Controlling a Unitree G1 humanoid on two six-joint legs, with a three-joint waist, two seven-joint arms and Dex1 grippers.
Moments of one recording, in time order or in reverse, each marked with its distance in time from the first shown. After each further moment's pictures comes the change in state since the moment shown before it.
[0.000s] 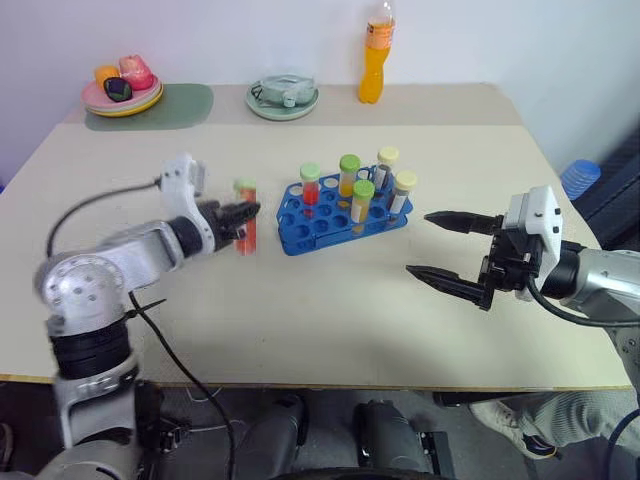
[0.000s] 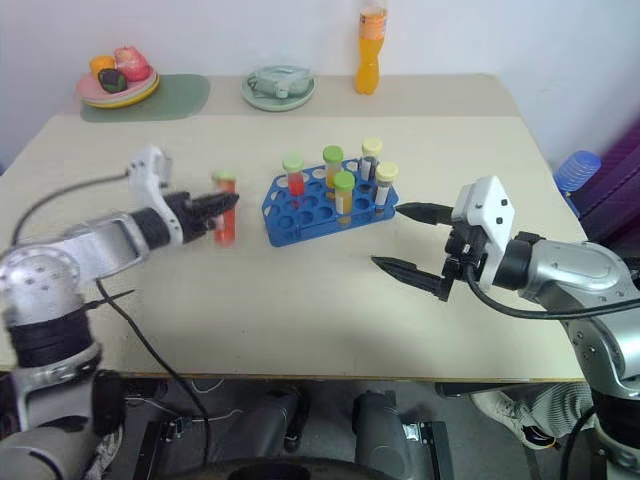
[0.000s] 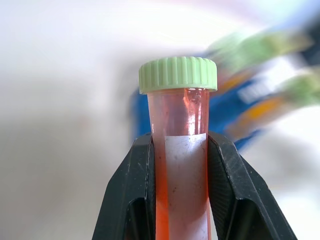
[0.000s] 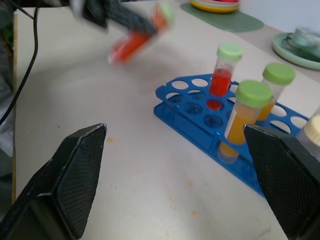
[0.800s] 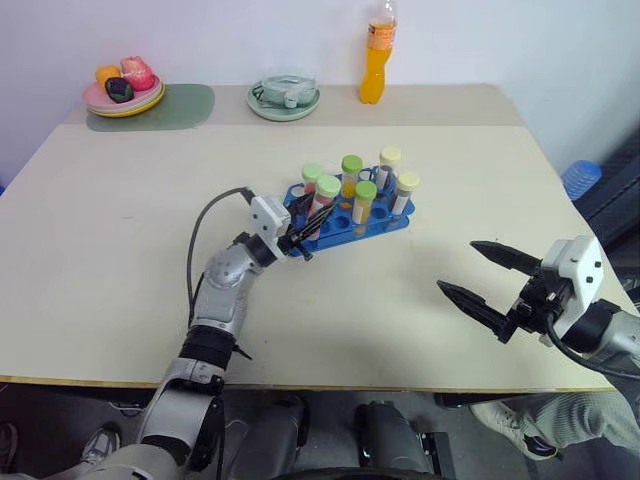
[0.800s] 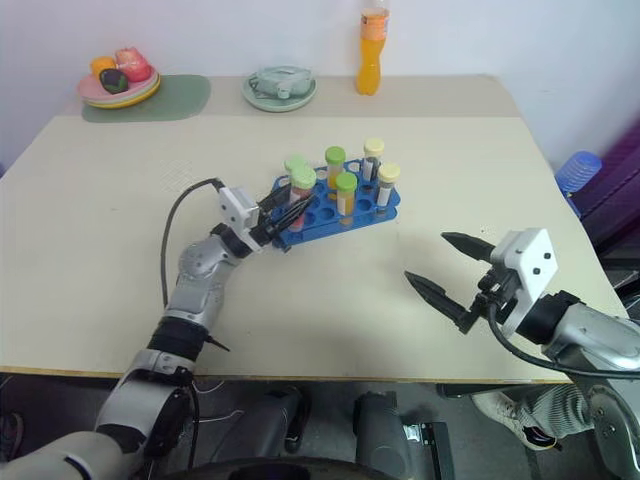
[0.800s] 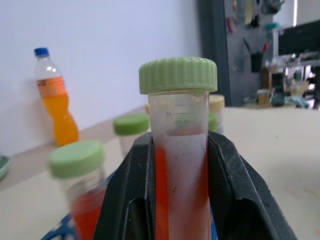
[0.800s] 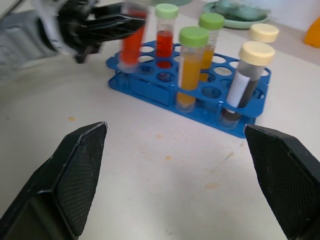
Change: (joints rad) left arm -0.044 -0.432 -0.381 0.839 0.765 -1.589 -0.574; right arm 0.382 0.118 -0.221 -0.157 -0.031 -0.073 -0.149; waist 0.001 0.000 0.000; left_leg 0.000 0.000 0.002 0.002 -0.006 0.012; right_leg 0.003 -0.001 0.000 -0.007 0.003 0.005
